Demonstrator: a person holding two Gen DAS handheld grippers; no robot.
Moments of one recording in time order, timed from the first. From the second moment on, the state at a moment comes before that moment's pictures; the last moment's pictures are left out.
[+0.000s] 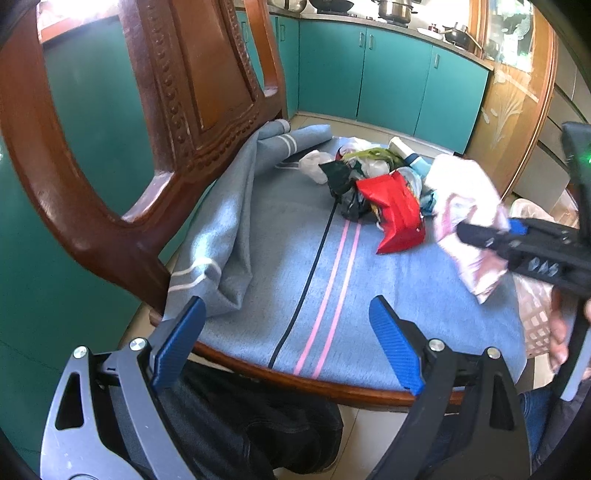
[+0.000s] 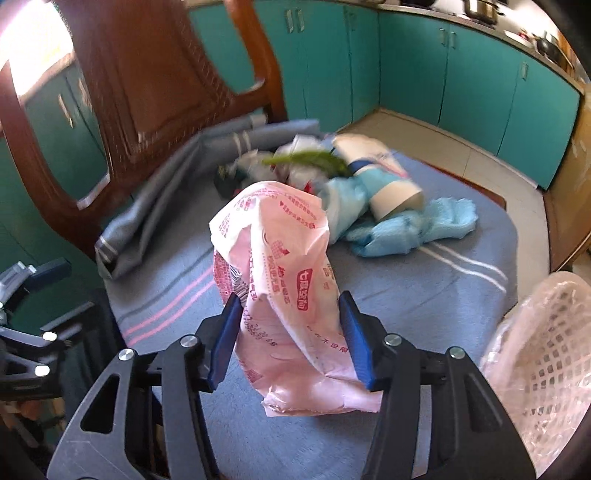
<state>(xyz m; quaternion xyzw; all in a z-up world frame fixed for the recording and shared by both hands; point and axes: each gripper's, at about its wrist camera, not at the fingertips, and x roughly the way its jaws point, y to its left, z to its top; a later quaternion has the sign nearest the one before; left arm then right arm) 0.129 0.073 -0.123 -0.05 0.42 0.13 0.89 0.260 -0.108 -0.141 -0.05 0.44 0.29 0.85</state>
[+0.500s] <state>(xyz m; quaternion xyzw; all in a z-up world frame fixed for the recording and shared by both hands) 0.237 0.018 -0.141 -0.07 0.41 0.08 0.90 0.274 -0.185 -0.127 0.02 0.43 0.19 0.88</state>
